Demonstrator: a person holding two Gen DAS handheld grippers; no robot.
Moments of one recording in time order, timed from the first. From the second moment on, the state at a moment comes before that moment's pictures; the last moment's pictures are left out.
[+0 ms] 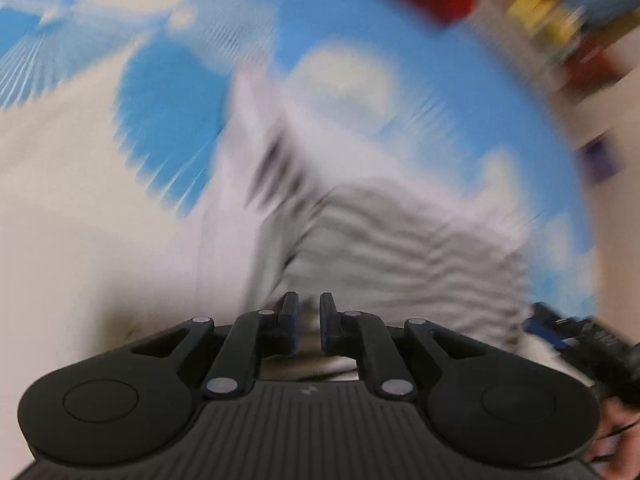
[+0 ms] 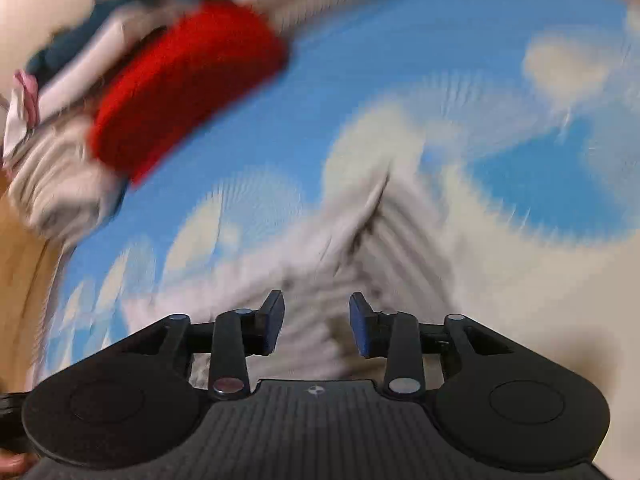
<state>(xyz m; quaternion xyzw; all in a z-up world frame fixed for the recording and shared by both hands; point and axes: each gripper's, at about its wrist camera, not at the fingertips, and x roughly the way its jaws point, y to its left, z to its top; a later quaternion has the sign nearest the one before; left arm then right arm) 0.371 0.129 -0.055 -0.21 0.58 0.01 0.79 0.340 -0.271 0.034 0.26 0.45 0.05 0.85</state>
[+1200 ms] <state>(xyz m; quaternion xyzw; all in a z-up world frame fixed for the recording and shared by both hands) 0.061 0.109 0.077 -0.12 0.37 -0.03 0.92 0.066 -0.343 0.102 0.19 0.33 -0.04 0.92</state>
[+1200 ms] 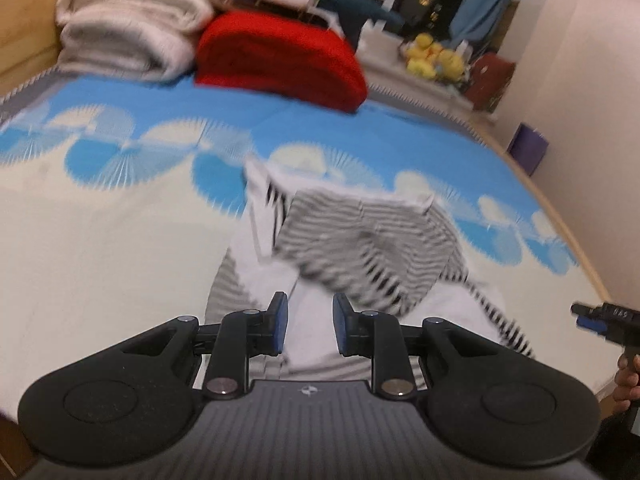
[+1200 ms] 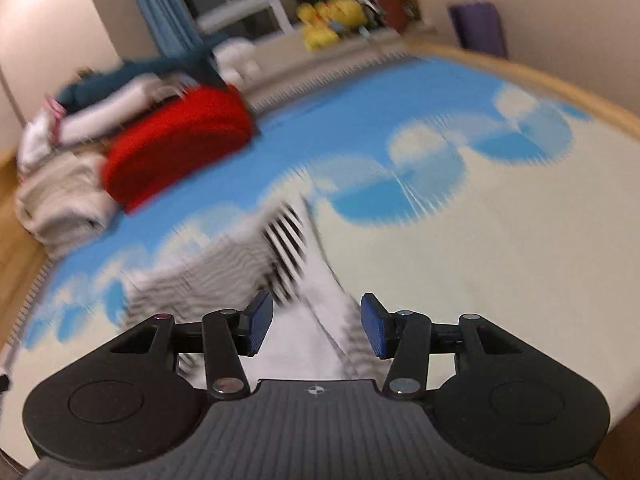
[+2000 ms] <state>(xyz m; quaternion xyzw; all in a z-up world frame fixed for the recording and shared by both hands) 0.079 0.152 -0.076 -0.27 0.55 0.06 0.79 0.067 -0.325 -0.006 0.21 0.54 -0.09 0.81</state>
